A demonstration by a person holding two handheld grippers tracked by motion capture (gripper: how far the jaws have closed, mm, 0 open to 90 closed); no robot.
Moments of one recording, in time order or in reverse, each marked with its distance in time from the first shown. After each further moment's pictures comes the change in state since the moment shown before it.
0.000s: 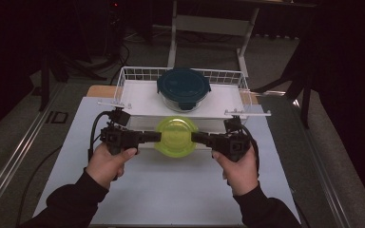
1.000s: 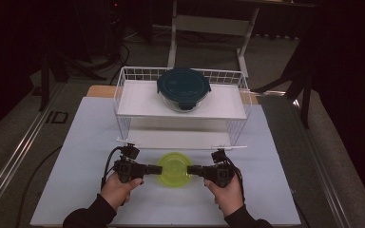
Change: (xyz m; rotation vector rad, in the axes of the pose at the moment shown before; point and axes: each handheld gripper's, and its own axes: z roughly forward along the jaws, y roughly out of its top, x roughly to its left) left arm 0.070 -0.097 0.071 0.178 -0.016 -0.134; right arm -0.064 -0.098 0.061 0.177 -0.006 0.133
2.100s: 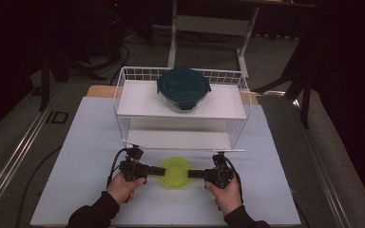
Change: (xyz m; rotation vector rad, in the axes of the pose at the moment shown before) left arm 0.035 -0.005 0.035 0.052 -0.055 -0.035; right arm -0.038 -0.015 0.023 0.066 0.031 0.144
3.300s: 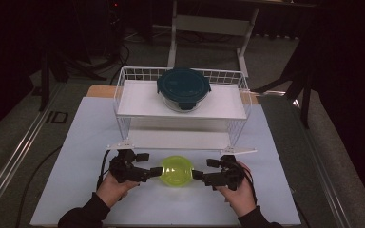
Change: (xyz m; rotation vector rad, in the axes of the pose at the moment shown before) left arm -0.021 -0.007 -0.033 -0.206 0.021 0.299; right arm 0.018 -0.001 -0.036 -0.146 -0.052 -0.383
